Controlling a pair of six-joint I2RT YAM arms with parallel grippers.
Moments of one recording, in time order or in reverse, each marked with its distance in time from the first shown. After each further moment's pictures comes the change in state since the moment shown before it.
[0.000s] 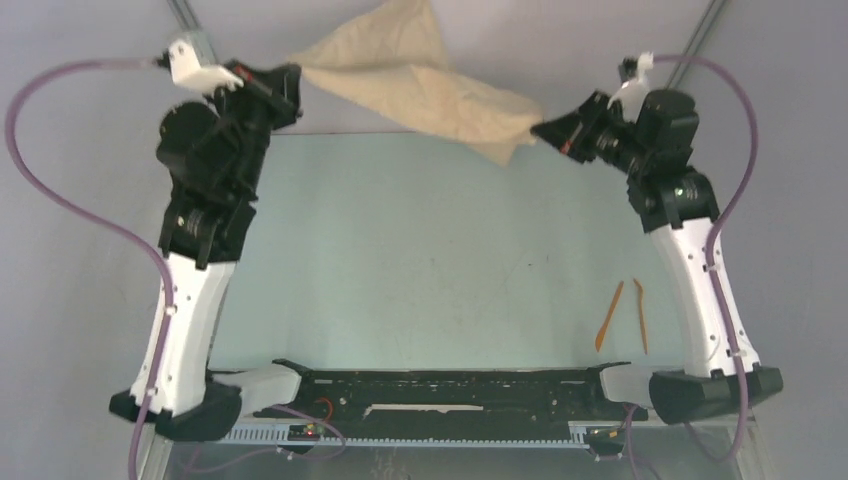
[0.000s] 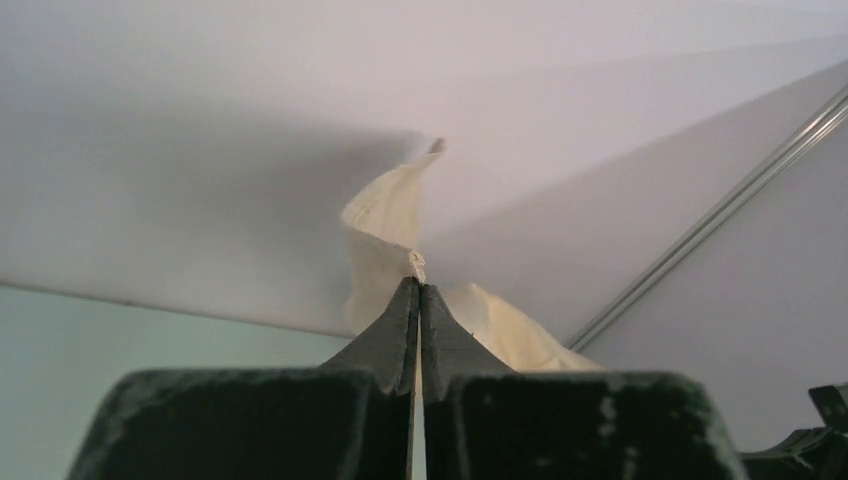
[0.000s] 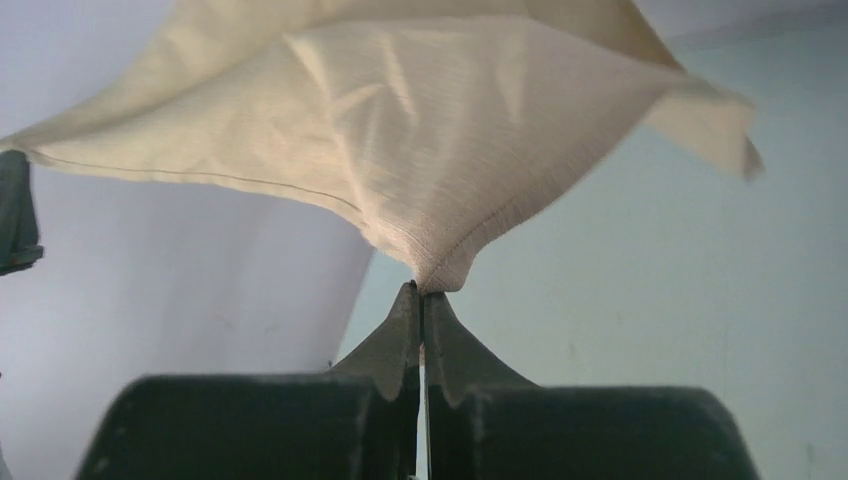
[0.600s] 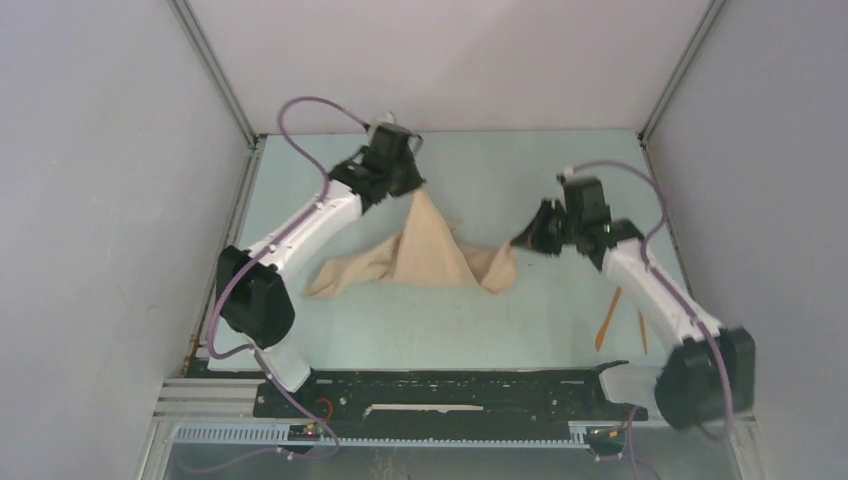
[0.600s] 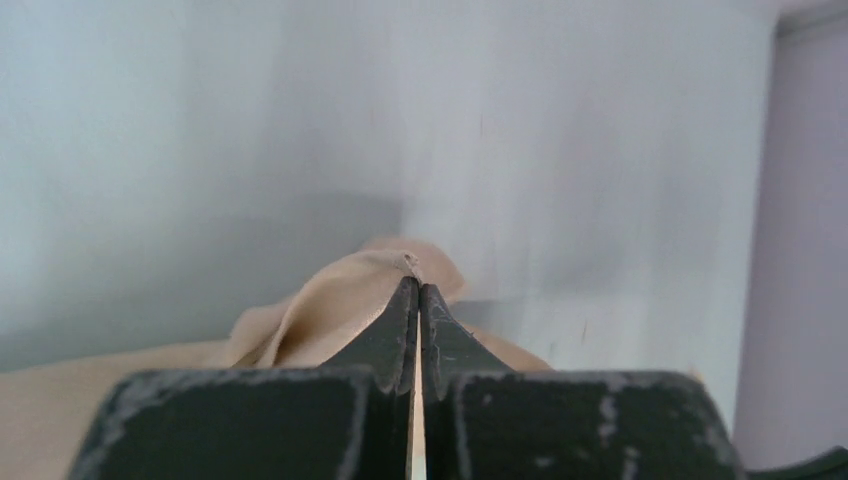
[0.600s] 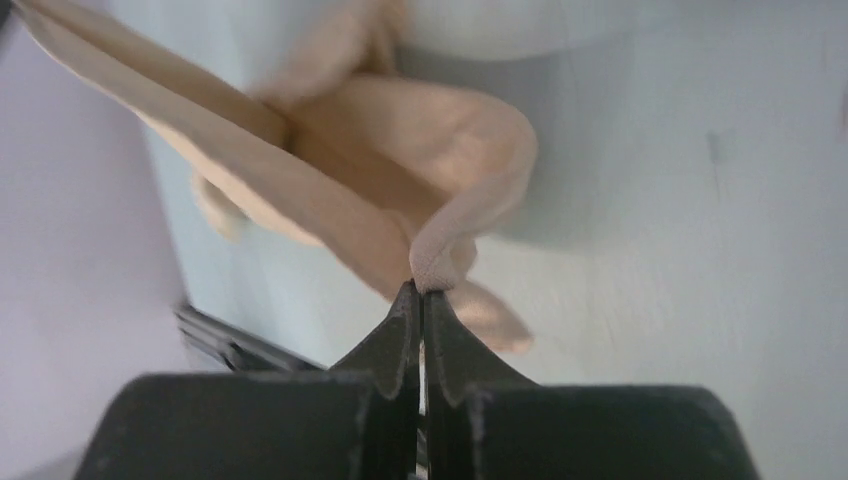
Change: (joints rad) left arm -0.267 0.434 -0.355 -0.166 0.009 -0.320; right arm 0.127 -0.175 -0.871 0.002 0.164 -0.005
